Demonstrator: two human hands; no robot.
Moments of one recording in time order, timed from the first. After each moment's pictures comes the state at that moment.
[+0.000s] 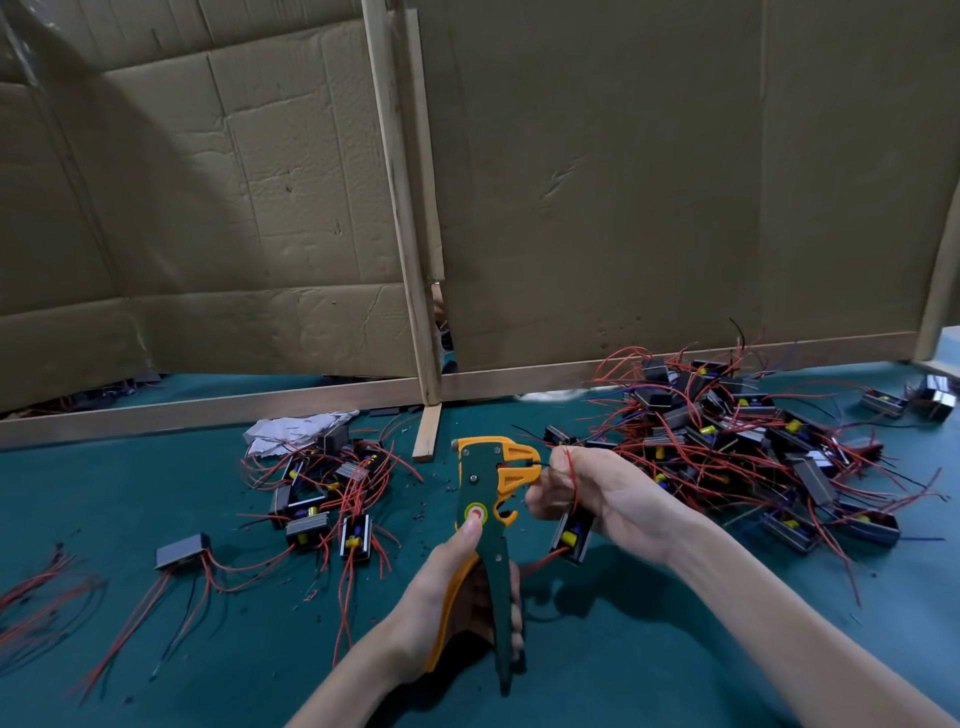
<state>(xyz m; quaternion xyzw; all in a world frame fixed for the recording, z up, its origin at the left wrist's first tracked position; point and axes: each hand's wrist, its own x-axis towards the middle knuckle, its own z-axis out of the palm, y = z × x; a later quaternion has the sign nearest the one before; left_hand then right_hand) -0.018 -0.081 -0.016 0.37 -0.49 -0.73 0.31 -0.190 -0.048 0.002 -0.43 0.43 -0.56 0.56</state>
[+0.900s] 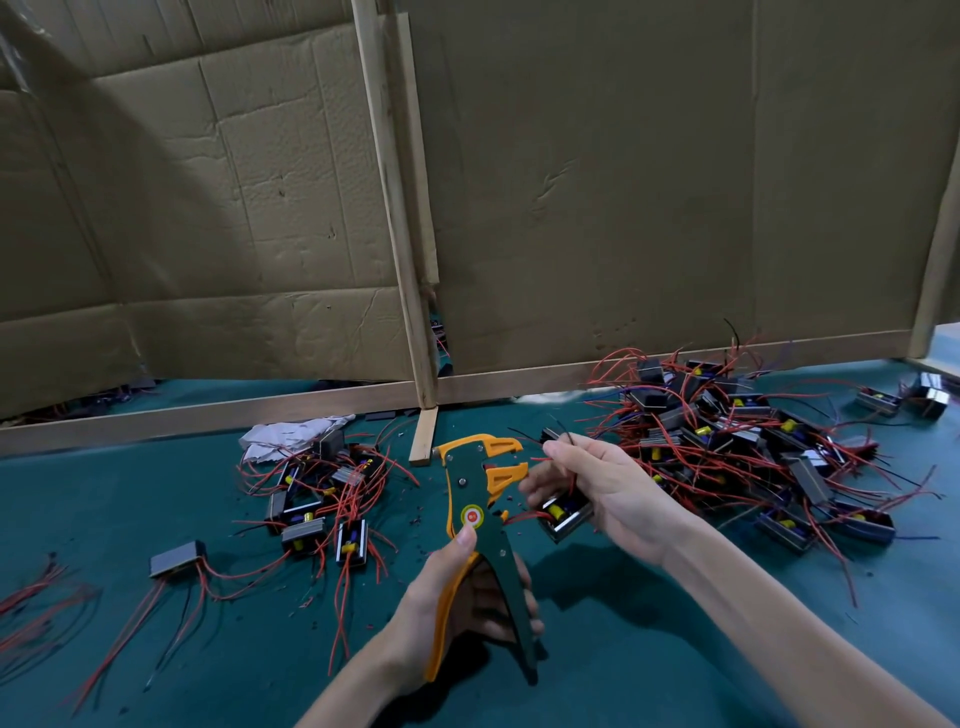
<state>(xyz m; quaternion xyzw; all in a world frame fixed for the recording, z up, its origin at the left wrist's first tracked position) 0.007 -0.084 -0.043 0.26 -0.58 -0.73 0.25 -0.188 -0.045 0.006 -0.43 0.44 -0.60 0.51</state>
